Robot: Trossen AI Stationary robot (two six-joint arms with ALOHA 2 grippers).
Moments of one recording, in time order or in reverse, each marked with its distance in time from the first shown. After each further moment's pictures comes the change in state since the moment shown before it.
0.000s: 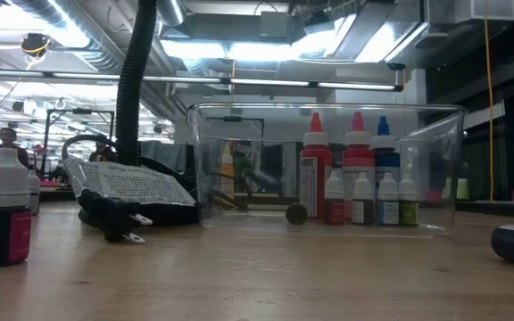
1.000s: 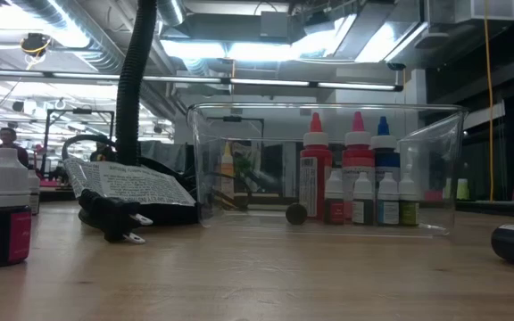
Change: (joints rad) left arm -0.002 0.060 0.000 -0.079 0.065 -0.001; right arm -0.051 0.070 0.017 -0.128 -0.151 0.096
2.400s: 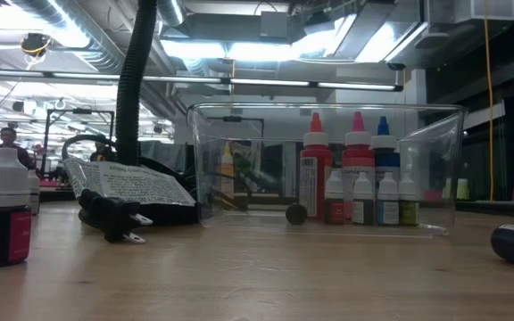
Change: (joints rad) left arm -0.017 0.058 0.000 -0.212 0.036 -0.010; right arm -0.011 0.069 -0.002 -0.223 -0.156 0.112
